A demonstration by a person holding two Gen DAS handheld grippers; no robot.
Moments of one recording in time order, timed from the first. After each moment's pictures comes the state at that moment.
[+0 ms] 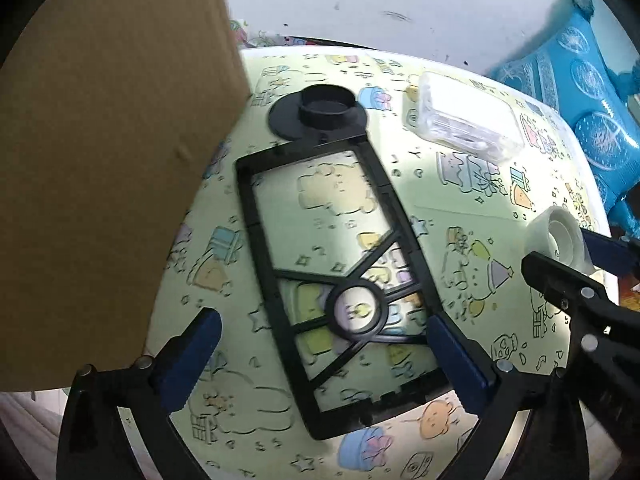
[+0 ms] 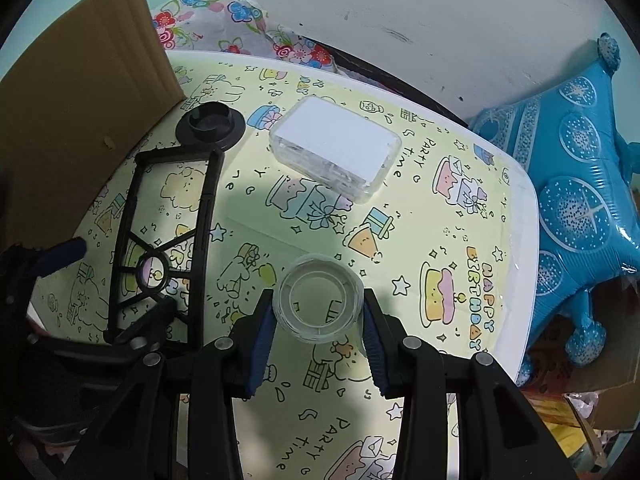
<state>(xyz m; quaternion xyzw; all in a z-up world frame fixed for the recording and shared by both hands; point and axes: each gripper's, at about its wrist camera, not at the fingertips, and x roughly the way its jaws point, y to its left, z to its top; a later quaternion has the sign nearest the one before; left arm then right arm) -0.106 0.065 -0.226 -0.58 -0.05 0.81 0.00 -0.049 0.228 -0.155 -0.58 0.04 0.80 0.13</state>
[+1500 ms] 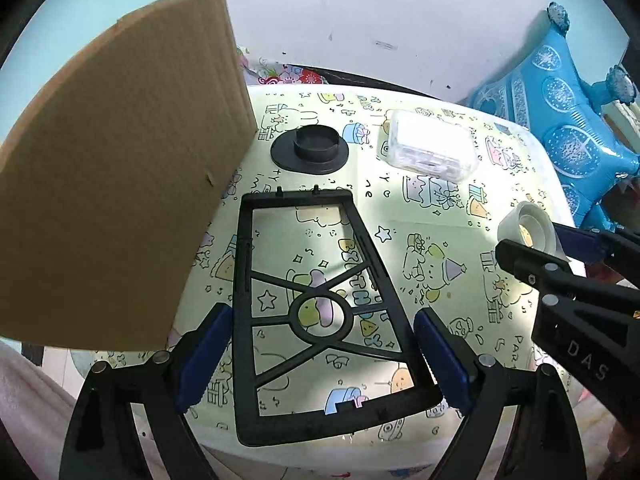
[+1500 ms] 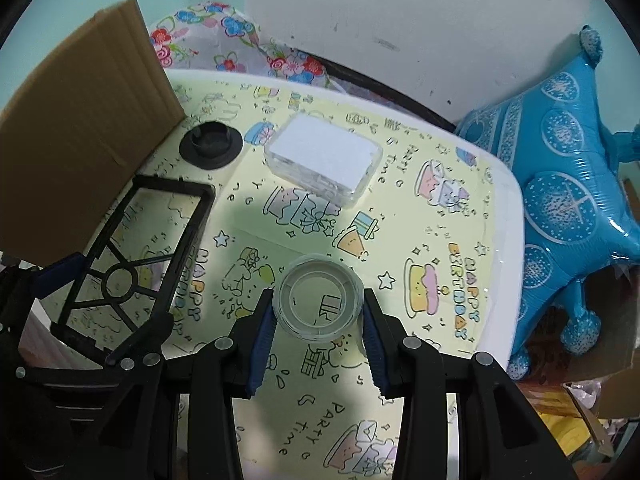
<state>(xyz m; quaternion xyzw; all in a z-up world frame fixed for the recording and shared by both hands) -0.129 0.107 -0.206 -0.55 -0.07 0.83 0.00 -0.036 0.231 -0.128 -0.56 0.06 0.81 0.15</state>
